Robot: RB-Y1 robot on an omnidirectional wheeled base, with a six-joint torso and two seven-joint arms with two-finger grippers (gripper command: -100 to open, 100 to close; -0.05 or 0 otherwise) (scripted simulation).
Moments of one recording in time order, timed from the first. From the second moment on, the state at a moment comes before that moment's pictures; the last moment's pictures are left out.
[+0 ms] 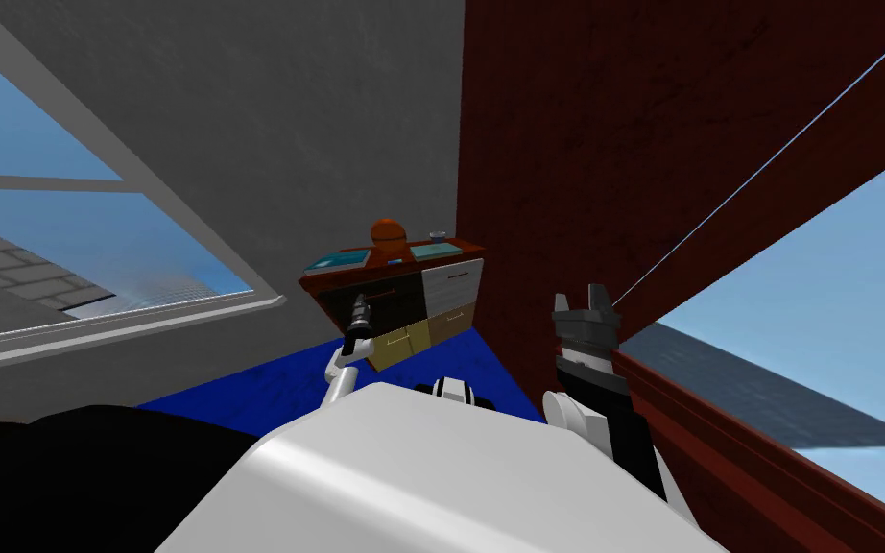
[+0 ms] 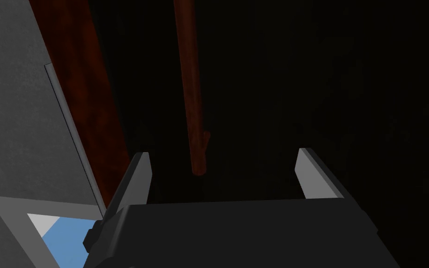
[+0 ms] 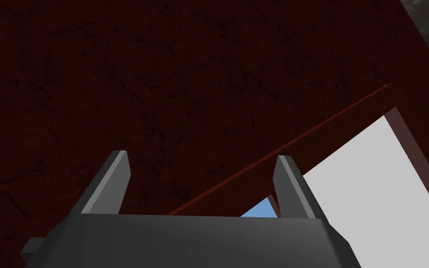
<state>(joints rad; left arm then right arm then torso) 0.00 0.14 0.55 -1.36 0.06 -0.33 0.01 0.49 0.02 -0.01 -2.35 -0.04 -0.36 -0.02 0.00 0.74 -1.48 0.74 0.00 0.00</state>
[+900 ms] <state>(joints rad) -0.03 0.17 0.61 -1.30 0.07 -0.33 0.02 0.49 0.02 -0.01 -2.35 -0.04 -0.36 -0.02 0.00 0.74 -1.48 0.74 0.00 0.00</state>
